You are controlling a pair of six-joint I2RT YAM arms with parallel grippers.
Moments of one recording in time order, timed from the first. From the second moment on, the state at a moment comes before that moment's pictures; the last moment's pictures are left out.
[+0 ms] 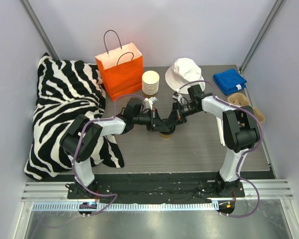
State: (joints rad) left arm -0.60 1.83 0.95 0.39 0.82 -0.95; right arm 0.27 1.88 1.23 -0.57 -1.04 0.29
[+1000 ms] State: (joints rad) left arm -0.52 1.56 0.94 0.15 0.76 -0.79; right arm 0.30 1.62 1.35 -0.65 -0.91 0.19
